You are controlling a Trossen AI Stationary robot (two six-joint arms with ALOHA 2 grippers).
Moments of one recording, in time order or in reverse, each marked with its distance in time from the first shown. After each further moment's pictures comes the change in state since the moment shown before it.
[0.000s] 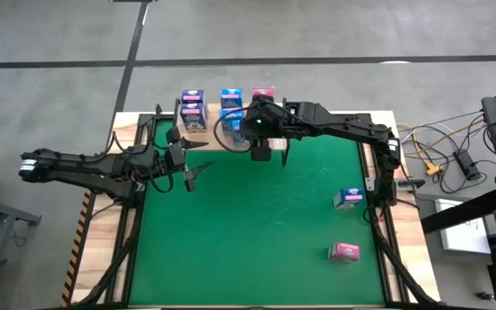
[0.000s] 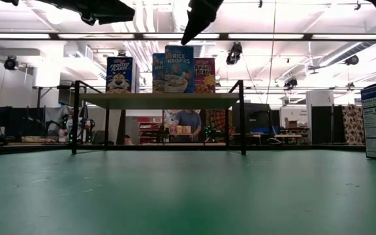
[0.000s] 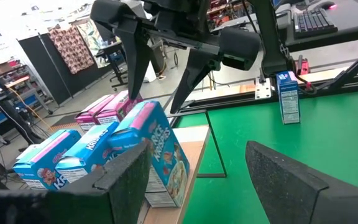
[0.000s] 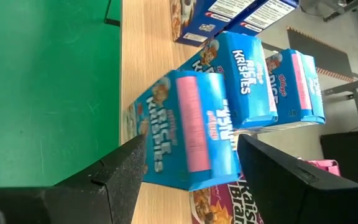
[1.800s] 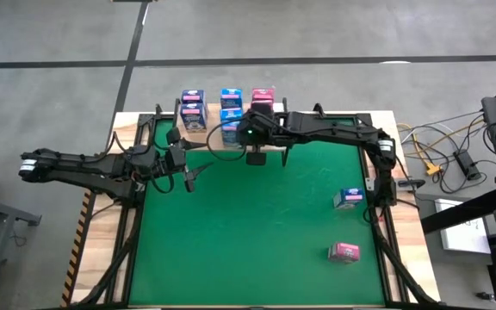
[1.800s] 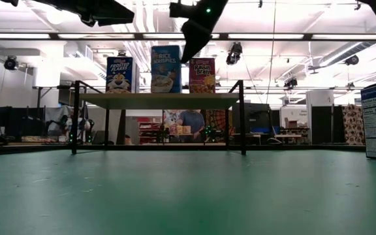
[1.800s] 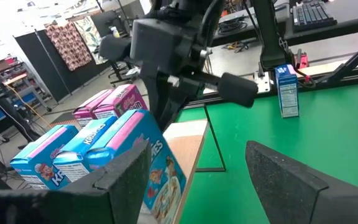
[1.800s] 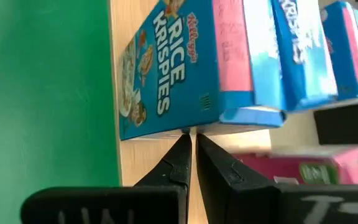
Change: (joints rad) left arm 0.000 0.000 -0.001 -0.023 0.001 0.000; right arm 0.006 0.041 -0.115 0.084 0.084 0.066
